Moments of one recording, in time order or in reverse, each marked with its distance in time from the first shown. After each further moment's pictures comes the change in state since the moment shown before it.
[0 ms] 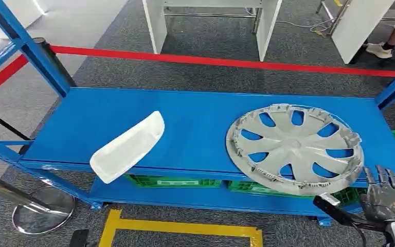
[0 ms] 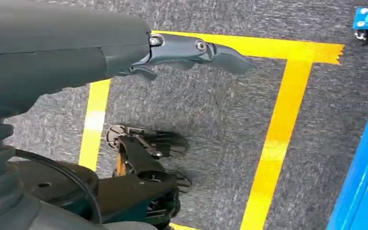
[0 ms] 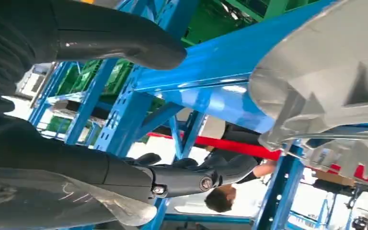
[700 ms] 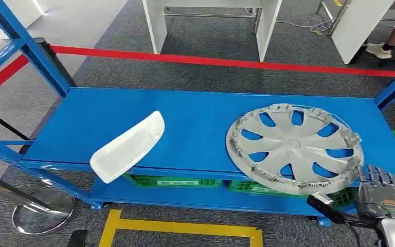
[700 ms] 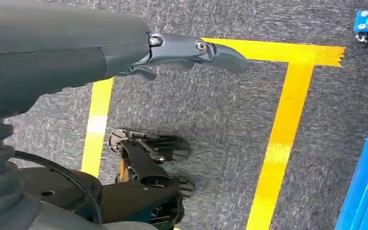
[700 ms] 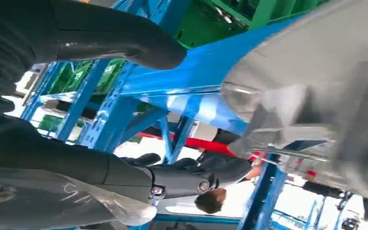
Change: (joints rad) left arm 0.002 0.010 0.000 0.000 -0.014 -0.004 0.004; right arm -0.037 -0.017 0.062 0.039 0.000 0.006 -0.001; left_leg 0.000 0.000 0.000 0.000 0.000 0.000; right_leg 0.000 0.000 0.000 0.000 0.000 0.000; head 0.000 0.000
